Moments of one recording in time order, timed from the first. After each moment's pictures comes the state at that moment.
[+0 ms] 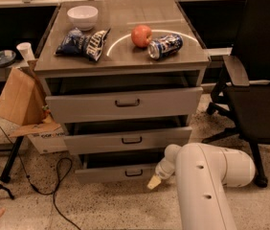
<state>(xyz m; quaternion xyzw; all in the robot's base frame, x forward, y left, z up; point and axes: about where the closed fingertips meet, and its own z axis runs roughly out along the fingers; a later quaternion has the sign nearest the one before) 0.625 -0.116 0.164 -0.48 0.86 0.17 0.10</state>
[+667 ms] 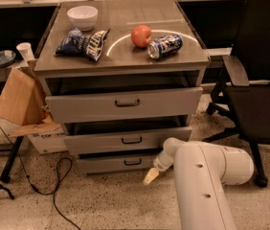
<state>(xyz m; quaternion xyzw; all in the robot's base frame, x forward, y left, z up) 0.659 -0.106 0.188 -0.46 0.86 0.16 0.12</state>
